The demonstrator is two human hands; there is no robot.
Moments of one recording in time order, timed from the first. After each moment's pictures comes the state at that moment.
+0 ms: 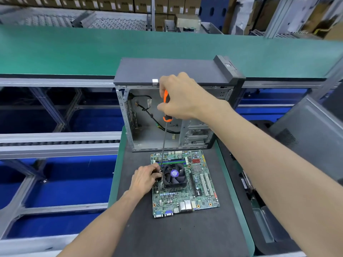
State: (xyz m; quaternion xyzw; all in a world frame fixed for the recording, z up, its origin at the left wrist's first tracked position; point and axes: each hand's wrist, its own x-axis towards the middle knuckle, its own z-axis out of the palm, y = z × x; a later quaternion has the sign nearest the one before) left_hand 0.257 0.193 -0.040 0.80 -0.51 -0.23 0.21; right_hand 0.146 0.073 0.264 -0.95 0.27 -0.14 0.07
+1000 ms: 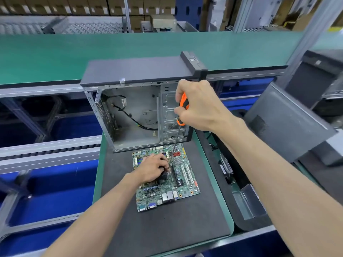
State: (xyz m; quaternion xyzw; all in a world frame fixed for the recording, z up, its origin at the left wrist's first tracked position) left_hand 0.200 0.144 -0.003 0.64 -0.71 -0.28 0.10; right_hand 0.019 0.086 0.254 -0.90 0.34 -0.26 0.10
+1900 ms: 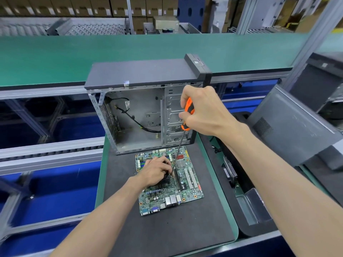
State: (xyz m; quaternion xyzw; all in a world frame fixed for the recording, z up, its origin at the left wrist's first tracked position) left_hand 0.198 0.144 -0.003 0.65 -0.69 -0.29 0.11; right_hand 0.021 0.077 0.243 -0.90 0.33 -0.26 0.12
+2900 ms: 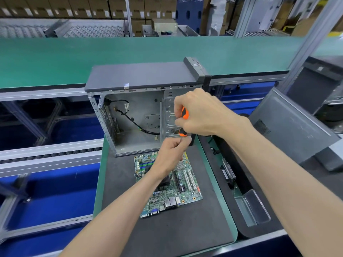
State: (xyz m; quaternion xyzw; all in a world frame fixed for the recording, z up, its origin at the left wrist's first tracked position) left_hand 0.132 0.139 0.107 0.54 -0.52 -0.41 0.52; right_hand 0.030 0.089 0.269 -0.93 0.34 -0.11 0.04
